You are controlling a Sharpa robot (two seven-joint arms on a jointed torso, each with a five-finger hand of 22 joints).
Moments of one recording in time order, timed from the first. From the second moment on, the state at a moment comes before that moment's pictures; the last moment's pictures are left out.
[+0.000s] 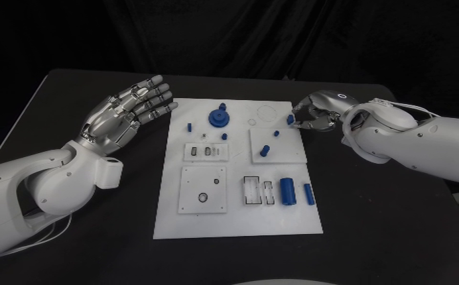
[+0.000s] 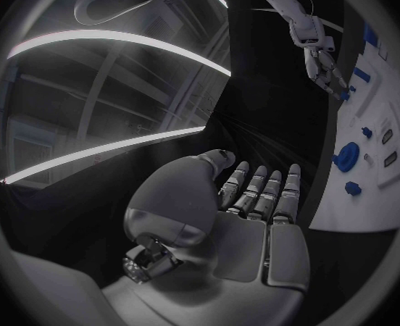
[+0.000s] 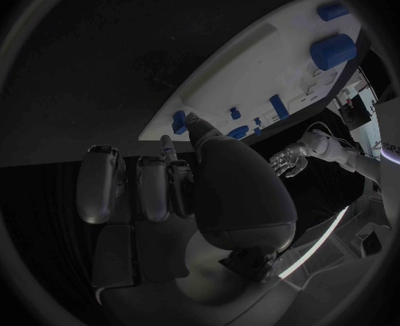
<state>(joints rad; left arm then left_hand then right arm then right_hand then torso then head) 1.33 -1.01 -0.21 1.63 0.06 0.15 0.68 1.28 0.22 0.28 0.10 0.56 0.38 0.13 0.08 0.05 0.17 0.26 0.35 0.06 0.15 0.26 0.21 0.04 0.11 0.24 0.29 0.17 0.07 1.37 -1.06 -0.25 1.52 -1.46 -0.42 -0.14 1.31 -0.08 0.19 0.14 0.16 0.84 0.10 0.08 0.12 1.47 0.00 1.49 1.31 1.47 -0.06 1.42 1.31 0.05 1.43 0.05 1.33 1.31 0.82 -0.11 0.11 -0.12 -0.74</state>
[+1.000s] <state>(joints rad) 1.32 -1.01 -0.21 1.62 0.06 0.16 0.68 1.28 0.22 0.28 0.10 0.56 0.39 0.14 0.08 0.05 0.17 0.26 0.35 0.05 0.15 0.26 0.21 0.04 0.11 0.24 0.29 0.16 0.07 1.37 -1.01 -0.25 1.47 -1.46 -0.40 -0.14 1.34 -0.07 0.19 0.14 0.17 0.85 0.11 0.08 0.12 1.47 0.00 1.49 1.31 1.47 -0.06 1.41 1.31 0.05 1.43 0.05 1.31 1.31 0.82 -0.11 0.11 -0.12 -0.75</state>
